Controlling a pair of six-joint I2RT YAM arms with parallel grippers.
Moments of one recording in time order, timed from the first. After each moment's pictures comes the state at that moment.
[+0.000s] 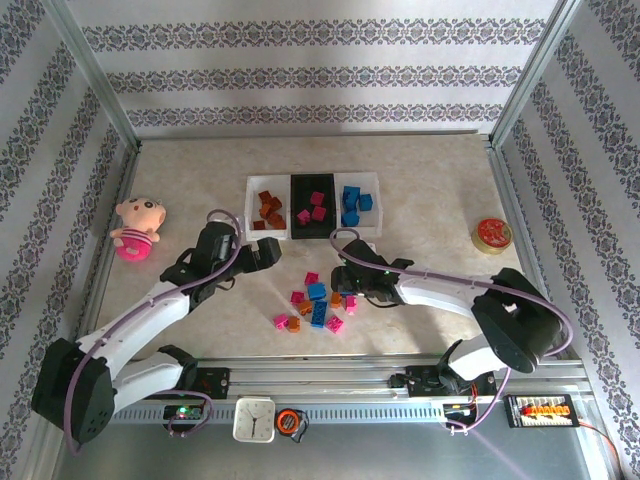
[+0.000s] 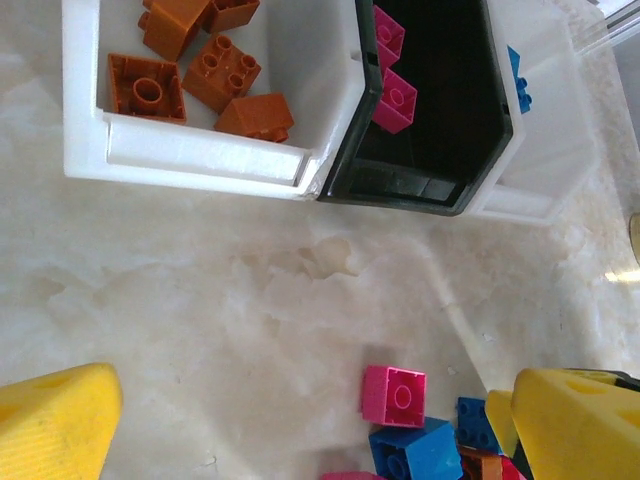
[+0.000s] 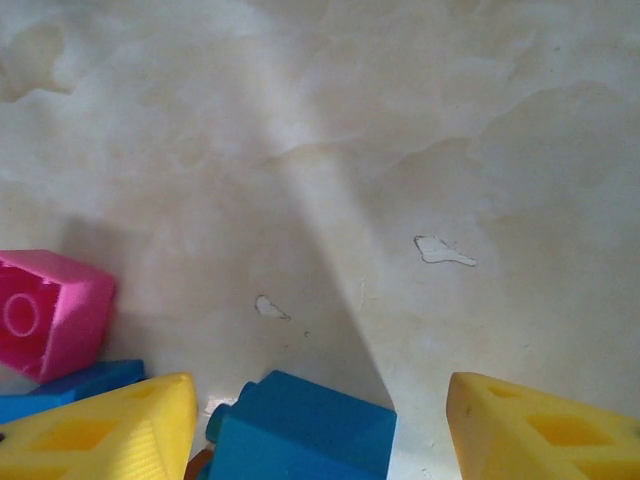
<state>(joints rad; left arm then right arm) -0.42 1.06 0.59 -0.21 0.11 -0.66 0.78 1.49 0.70 -0.28 0.10 0.79</state>
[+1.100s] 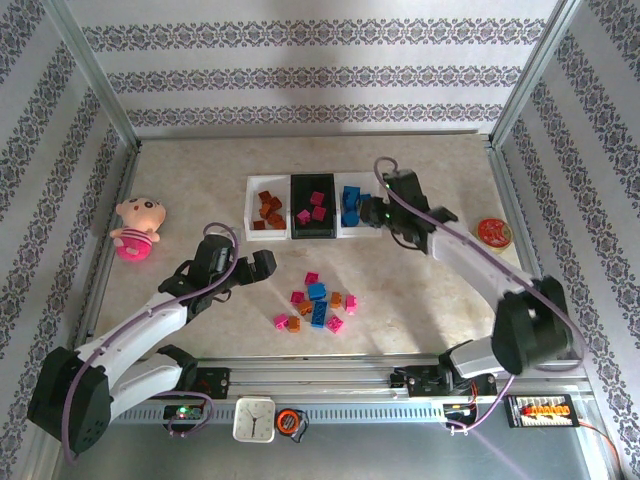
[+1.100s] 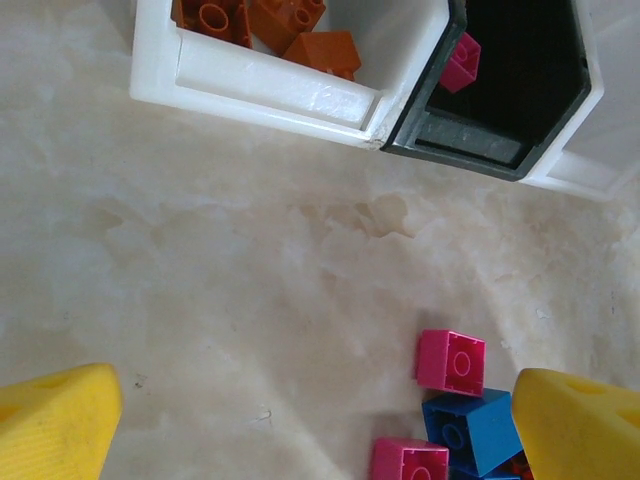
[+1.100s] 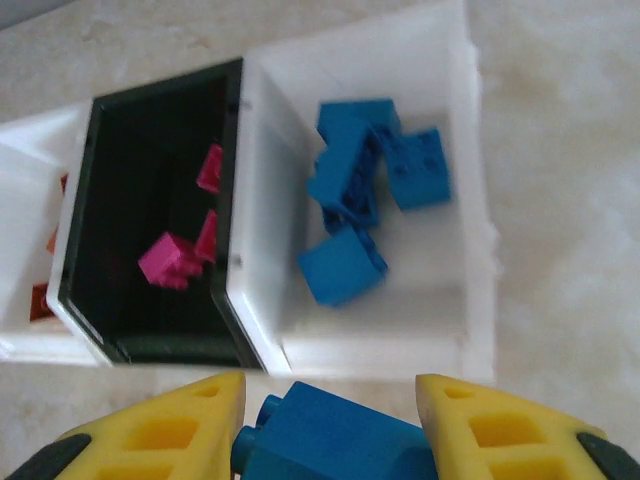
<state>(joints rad) -0.42 1.00 0.49 -0.21 0.09 -0.68 0.41 1.48 1.08 -0.38 -0.03 0.52</state>
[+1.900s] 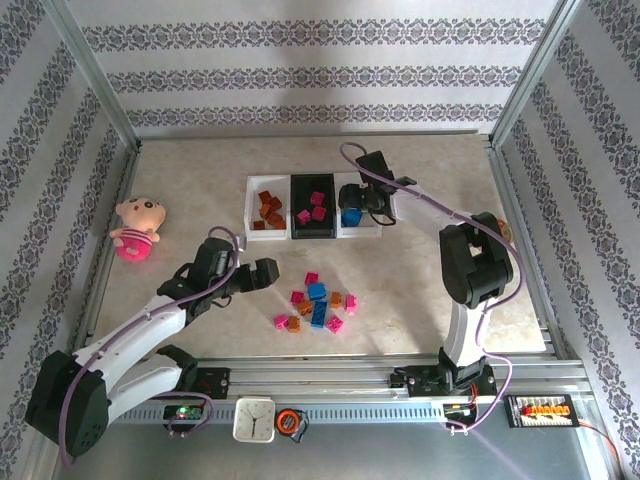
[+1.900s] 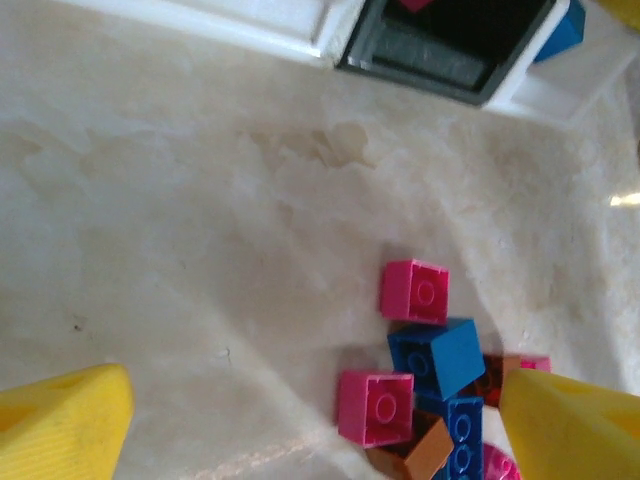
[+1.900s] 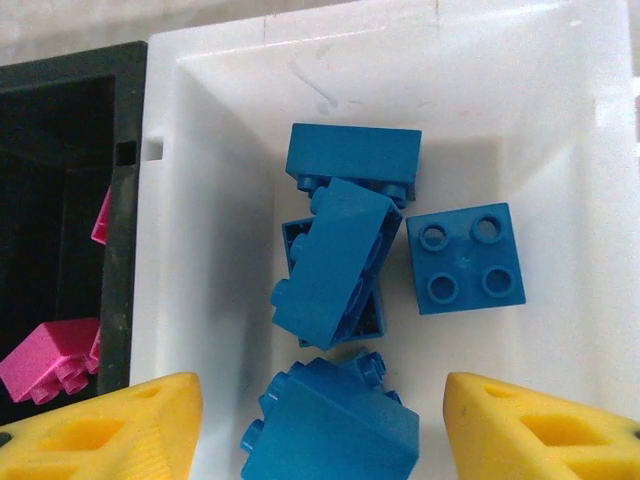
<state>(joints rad) -0.45 0.99 0.48 -0.26 0.22 -0.67 0.39 1.89 1.37 -0.42 -0.02 0.46</state>
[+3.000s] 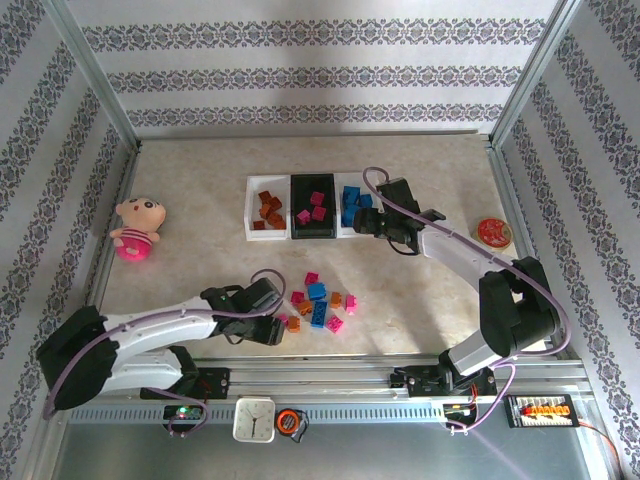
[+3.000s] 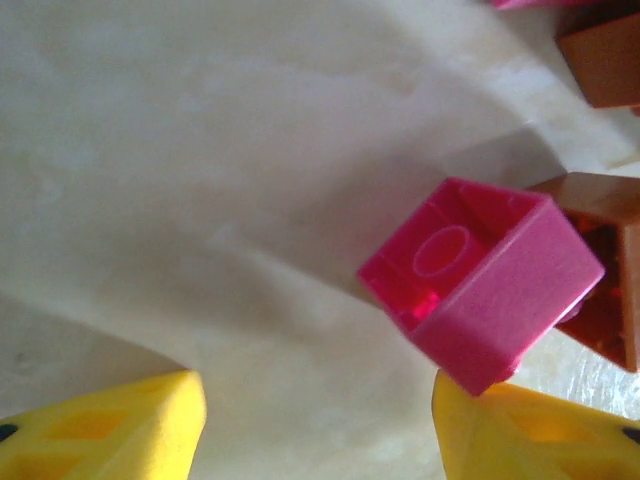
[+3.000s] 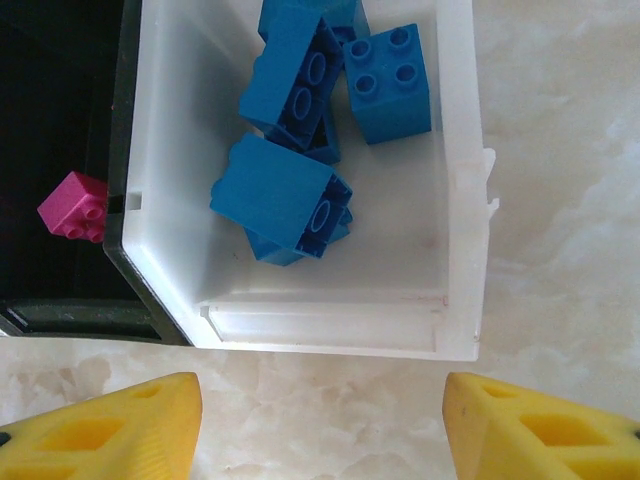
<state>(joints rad) -0.90 1.21 0.53 -0.61 0.03 -0.67 0.39 1.53 0.99 -0.34 -0.04 0.50</state>
